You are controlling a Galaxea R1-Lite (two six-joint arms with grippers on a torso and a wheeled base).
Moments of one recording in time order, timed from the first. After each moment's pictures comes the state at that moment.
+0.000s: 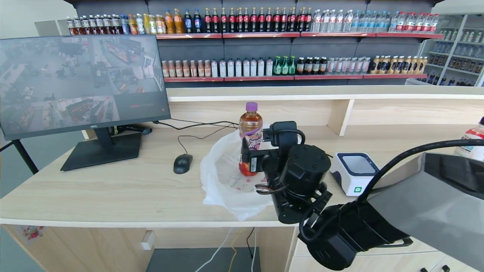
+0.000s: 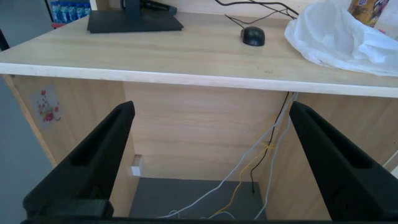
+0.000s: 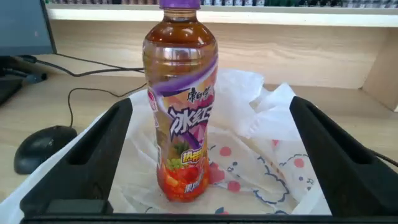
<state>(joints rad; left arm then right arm) 0.00 0.00 0.00 0.00 0.00 0.01 0.81 2.16 -1.01 -1.34 -0.69 -0.13</state>
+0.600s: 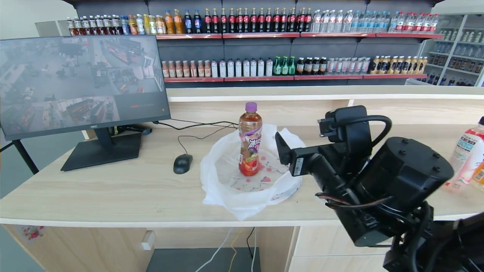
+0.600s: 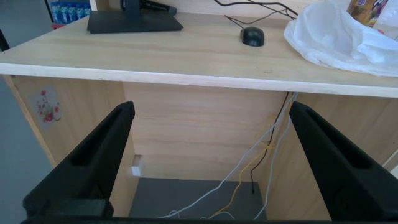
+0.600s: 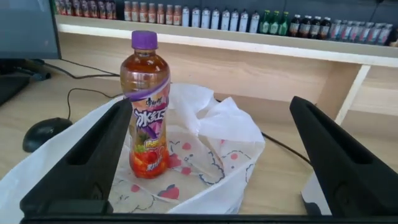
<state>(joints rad) 0.00 0.00 0.00 0.00 0.00 0.01 0.81 1.80 -0.66 -1.36 -0.65 -0.21</state>
